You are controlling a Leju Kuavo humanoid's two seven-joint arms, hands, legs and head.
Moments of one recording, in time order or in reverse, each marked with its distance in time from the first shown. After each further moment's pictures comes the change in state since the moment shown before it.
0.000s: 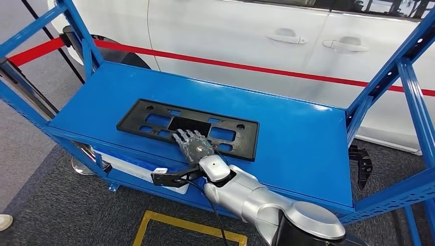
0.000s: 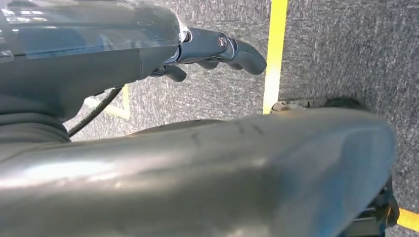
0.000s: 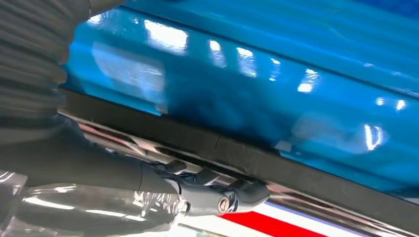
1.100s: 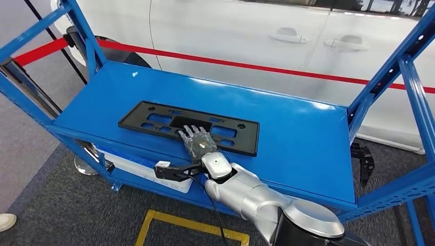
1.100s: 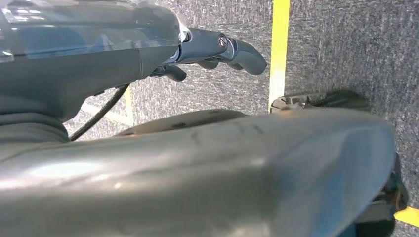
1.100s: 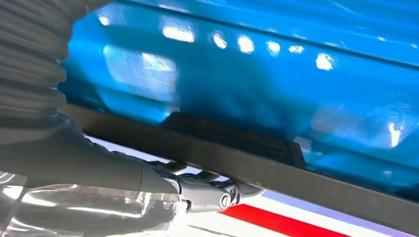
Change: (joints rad) left arm 0.003 -0.007 0.000 0.002 -0.042 -0.034 0.007; right arm -0.019 0.008 -0.026 0.046 -0.013 -0.036 0.035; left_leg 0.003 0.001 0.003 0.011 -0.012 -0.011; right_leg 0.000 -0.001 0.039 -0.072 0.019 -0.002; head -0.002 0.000
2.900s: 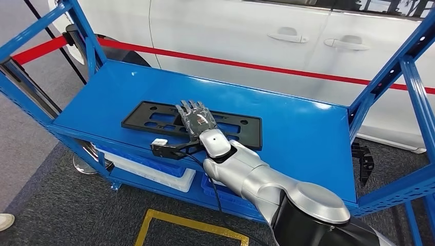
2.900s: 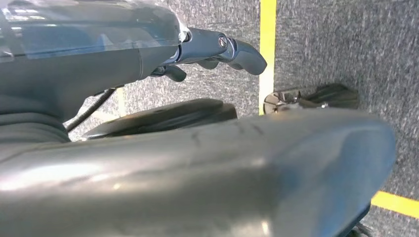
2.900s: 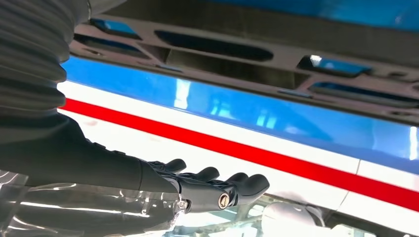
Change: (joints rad) left arm -0.021 -0.011 -0.006 0.001 0.004 0.007 -0.013; right arm -0.130 0.001 -0.007 -0.017 0.035 0.027 0.018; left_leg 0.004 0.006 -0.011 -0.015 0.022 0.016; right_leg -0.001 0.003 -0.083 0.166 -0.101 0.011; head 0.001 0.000
